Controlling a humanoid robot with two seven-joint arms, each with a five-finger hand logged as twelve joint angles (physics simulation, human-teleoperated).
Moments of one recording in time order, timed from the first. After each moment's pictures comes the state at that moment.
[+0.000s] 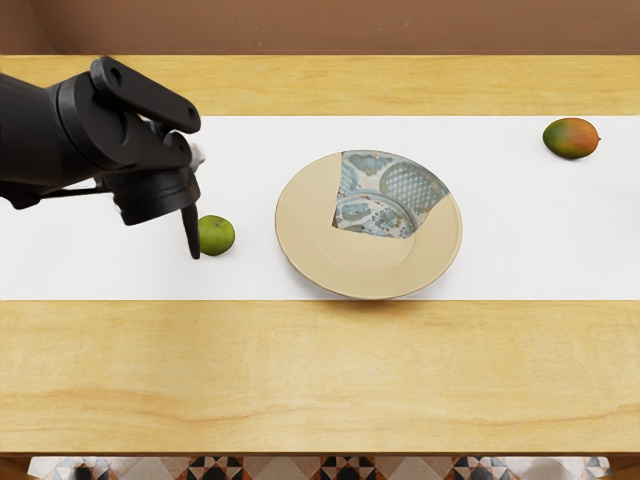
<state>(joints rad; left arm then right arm) -2.08 0.00 1.10 -1.43 -0.36 0.29 0.37 -0.10 0.00 0.08 0.17 0.00 0.09 -0.02</state>
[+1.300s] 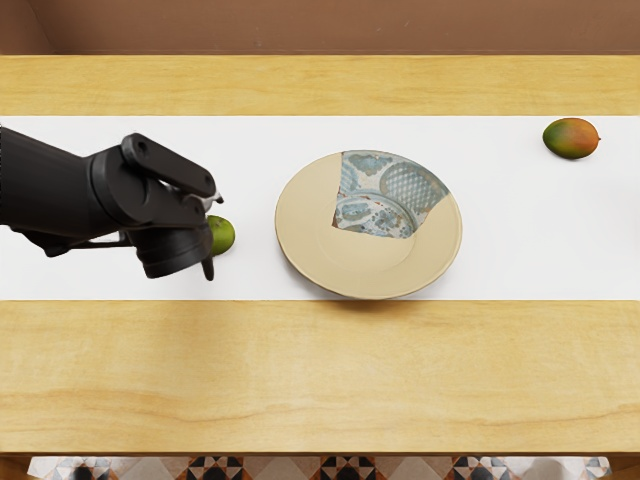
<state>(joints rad) -1.87 0.00 1.02 -1.38 -0.23 0.45 0.36 -0.10 0.00 0.08 0.17 0.00 0.09 -0.02</state>
